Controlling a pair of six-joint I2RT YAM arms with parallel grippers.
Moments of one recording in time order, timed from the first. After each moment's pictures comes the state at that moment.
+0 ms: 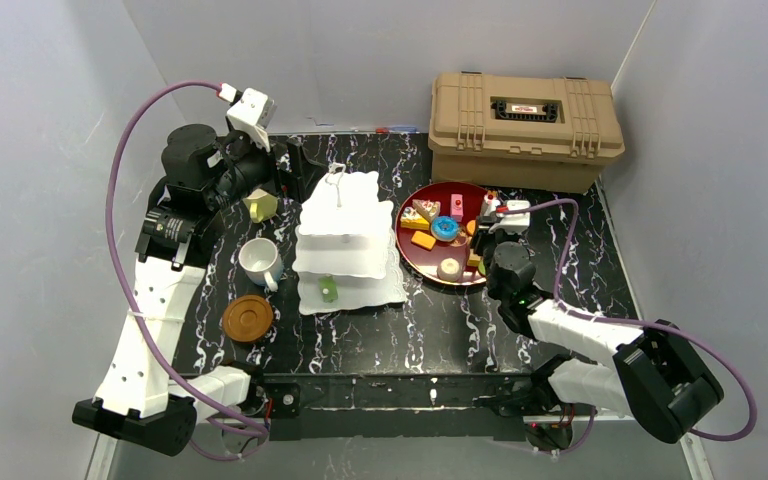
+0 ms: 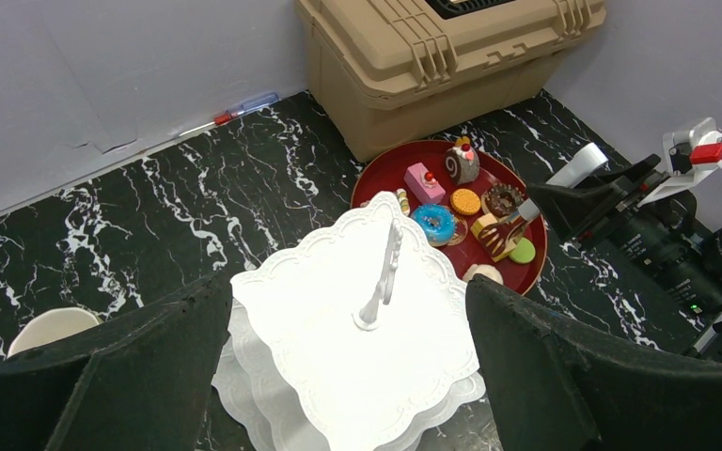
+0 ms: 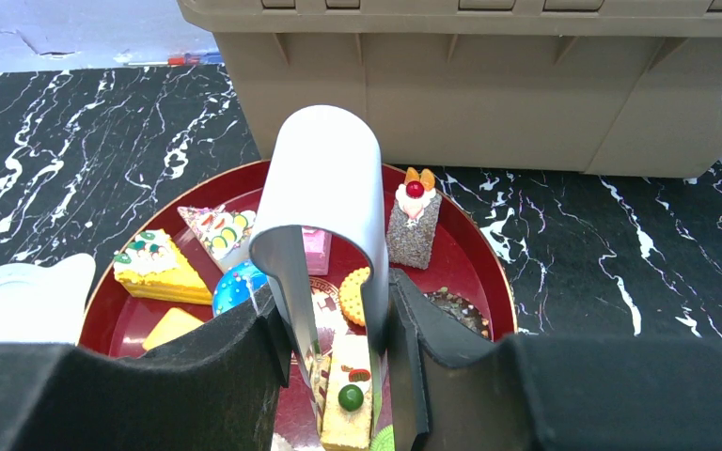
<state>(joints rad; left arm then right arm) -0.27 1.11 1.51 -0.60 0.37 -0.04 0.64 1.15 0.36 0.74 0.62 0.08</state>
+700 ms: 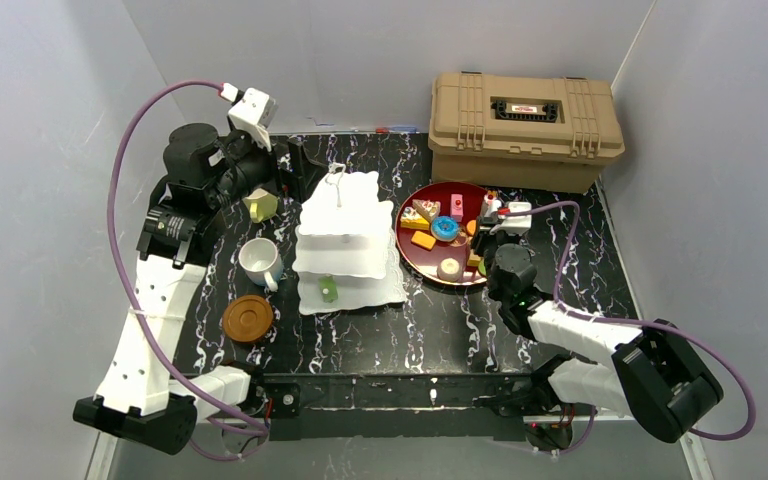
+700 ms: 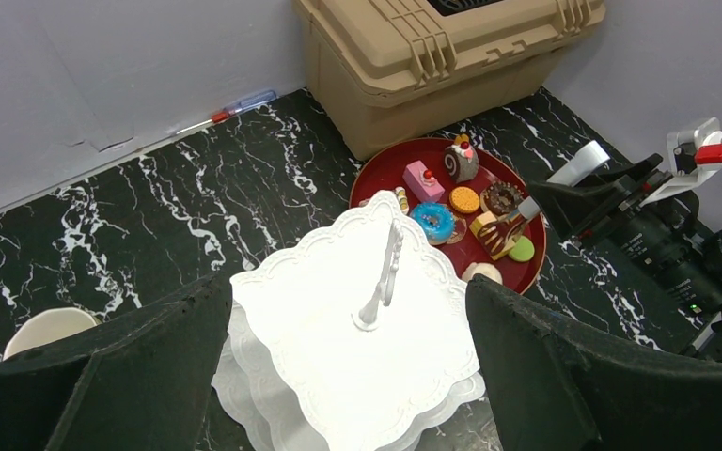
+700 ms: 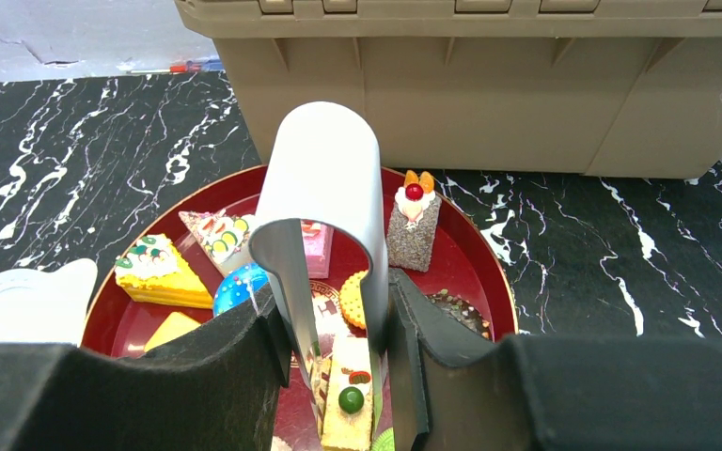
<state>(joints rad) -0.27 1.12 1.51 -0.60 0.38 -0.04 0.64 1.15 0.34 0.78 0.62 0.09</state>
